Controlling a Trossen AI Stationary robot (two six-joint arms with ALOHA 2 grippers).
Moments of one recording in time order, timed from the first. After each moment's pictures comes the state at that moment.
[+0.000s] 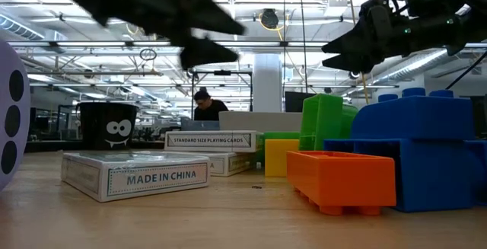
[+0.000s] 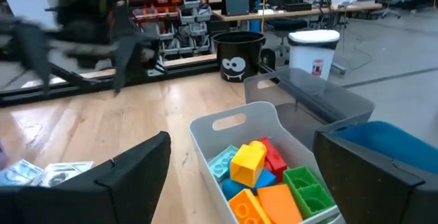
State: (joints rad) left arm -0.08 1.51 0.73 0.47 -0.06 -0.29; right arm -0.29 0.86 0.26 0.52 -0.01 0.07
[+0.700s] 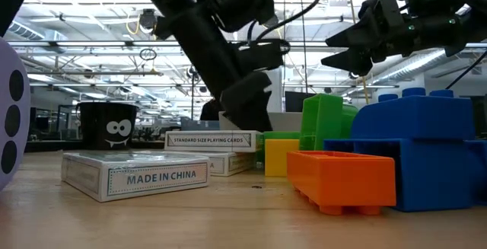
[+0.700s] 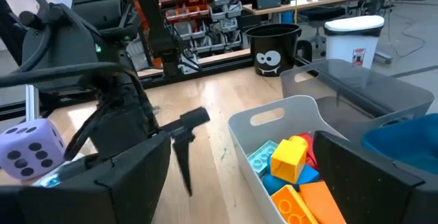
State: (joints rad) left arm -0.09 2.01 1.25 -0.20 -0.25 -0.12; right arm -0.29 0.86 0.26 0.51 -0.13 0.14
